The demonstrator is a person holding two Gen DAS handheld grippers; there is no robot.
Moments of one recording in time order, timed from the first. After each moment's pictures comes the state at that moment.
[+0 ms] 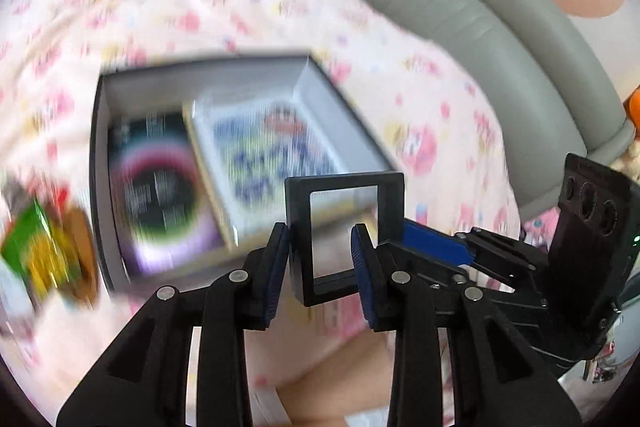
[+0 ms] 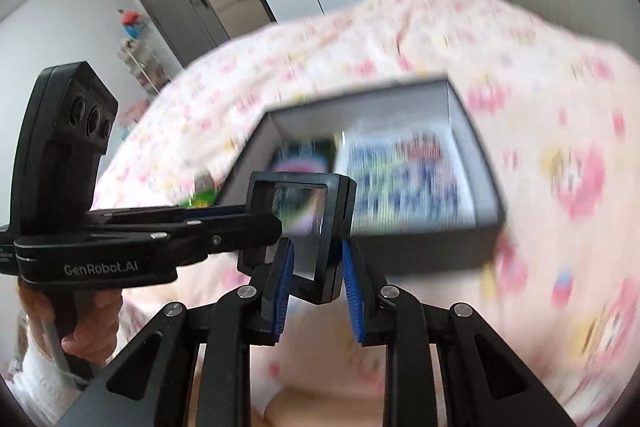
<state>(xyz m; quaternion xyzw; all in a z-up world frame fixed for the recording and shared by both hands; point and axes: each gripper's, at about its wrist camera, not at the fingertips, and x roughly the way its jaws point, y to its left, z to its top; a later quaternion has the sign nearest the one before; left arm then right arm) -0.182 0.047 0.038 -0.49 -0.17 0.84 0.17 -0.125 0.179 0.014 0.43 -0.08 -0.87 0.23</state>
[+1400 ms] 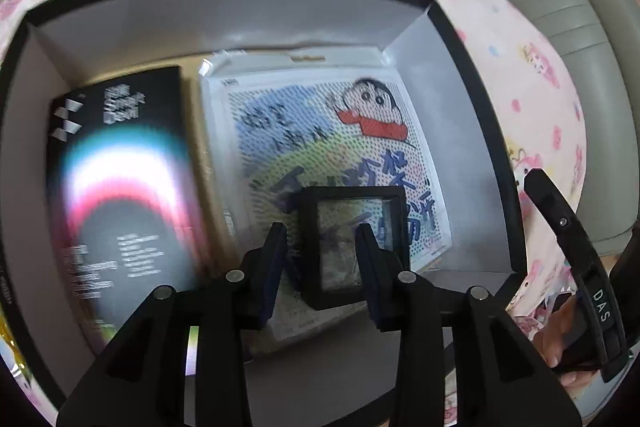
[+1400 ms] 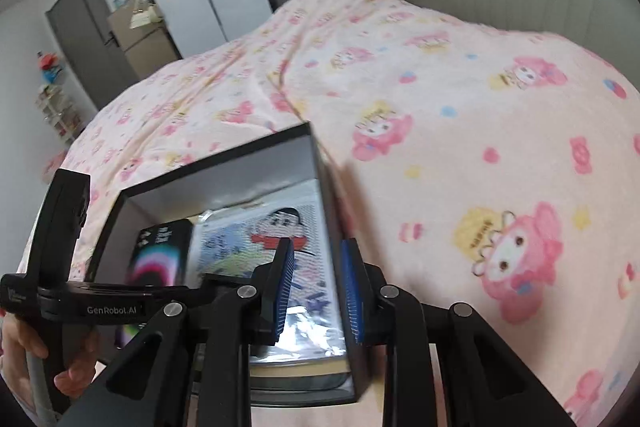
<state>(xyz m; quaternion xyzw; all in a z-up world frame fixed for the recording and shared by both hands) -0.293 0.038 -0.086 -0.64 -0.18 0.74 0.13 -0.236 0.250 -0.030 0.43 -0.10 -0.90 0.07</state>
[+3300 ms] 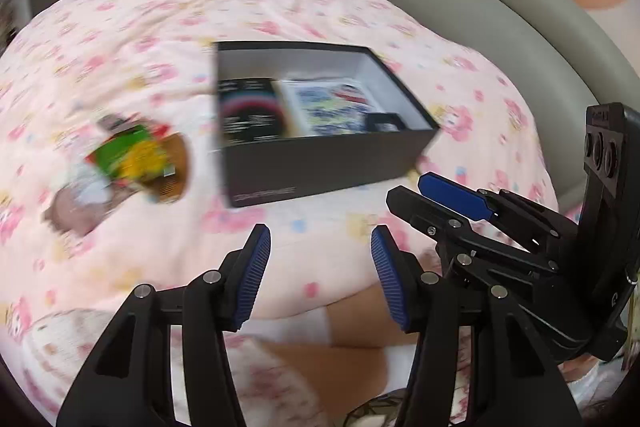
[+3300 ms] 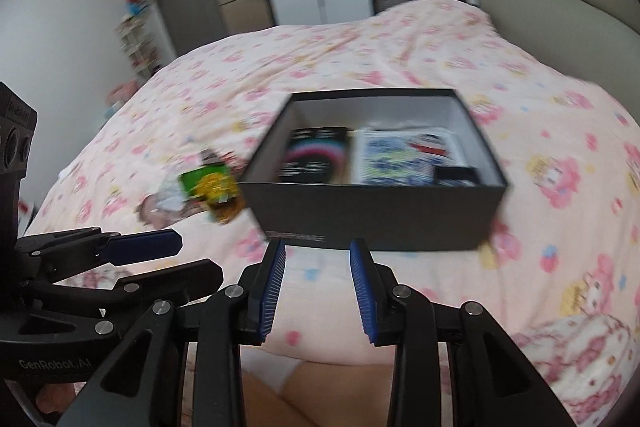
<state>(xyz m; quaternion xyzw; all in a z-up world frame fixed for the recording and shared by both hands) -0.006 -0.034 0.034 -0.47 -0.11 0.87 0.09 -0.036 0.117 0.022 0.41 0.00 -0.89 0.21</state>
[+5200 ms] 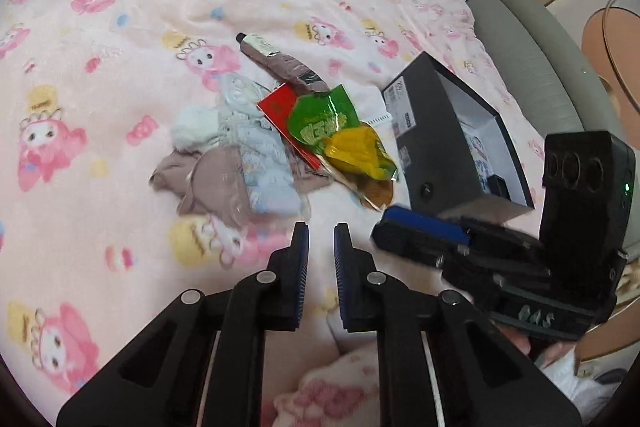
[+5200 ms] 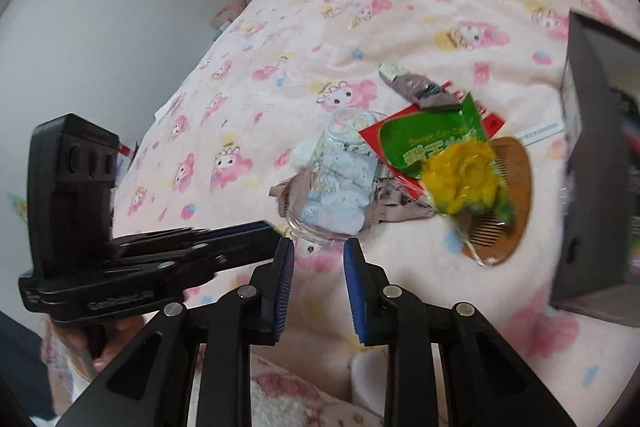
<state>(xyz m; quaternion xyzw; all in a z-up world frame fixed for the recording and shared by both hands) -0.011 -0.284 -0.050 -0.50 -0.27 0.82 0.03 -0.115 -0.125 -0.054 0.53 -0.03 -0.73 0.42</state>
